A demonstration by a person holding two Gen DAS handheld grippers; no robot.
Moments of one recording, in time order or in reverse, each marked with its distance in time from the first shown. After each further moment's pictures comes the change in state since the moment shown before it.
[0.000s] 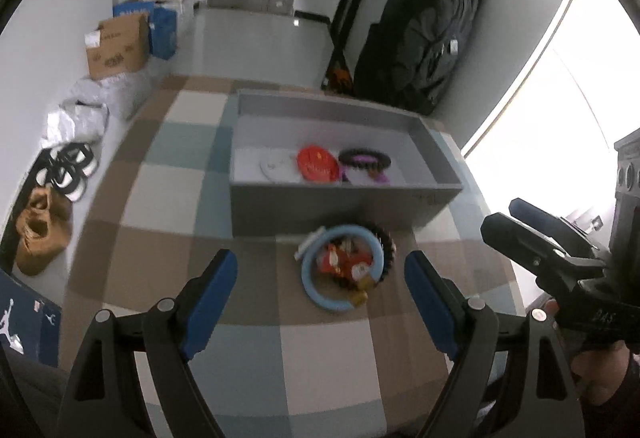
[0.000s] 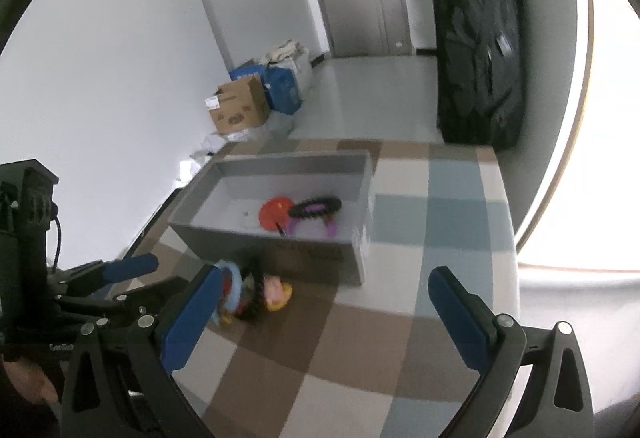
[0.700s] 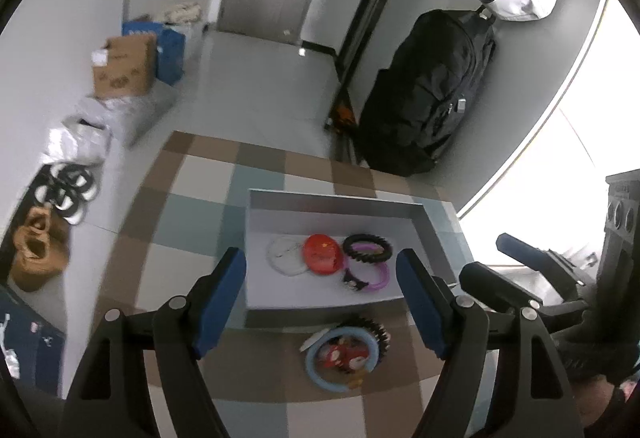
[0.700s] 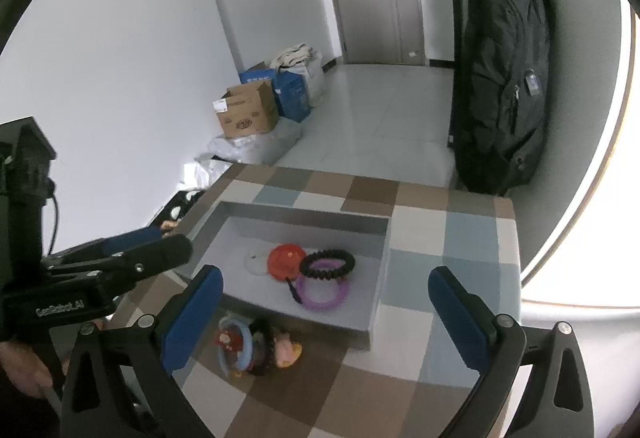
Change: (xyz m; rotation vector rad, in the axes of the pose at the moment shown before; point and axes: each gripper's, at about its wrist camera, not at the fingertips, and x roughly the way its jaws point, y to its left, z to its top) left arm -0.019 0.005 0.050 -0.059 -0.136 0.005; right arm 0.010 0.020 0.054 -0.086 -0.012 -0.006
